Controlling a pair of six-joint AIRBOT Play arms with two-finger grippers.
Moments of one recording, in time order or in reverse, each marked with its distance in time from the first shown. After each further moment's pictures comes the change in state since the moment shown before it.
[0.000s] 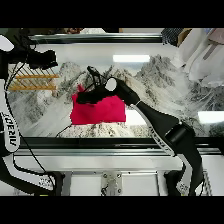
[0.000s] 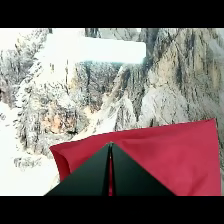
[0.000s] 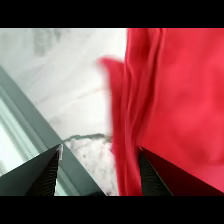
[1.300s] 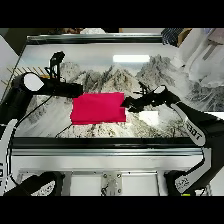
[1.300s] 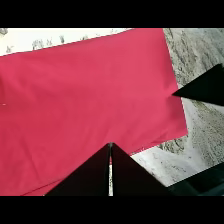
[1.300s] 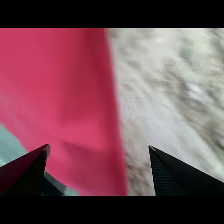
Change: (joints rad) left arm -0.302 0.463 -0.738 0.001 0.275 0.042; right arm -0.494 0.164 -0.630 0.134 0.115 -0.217
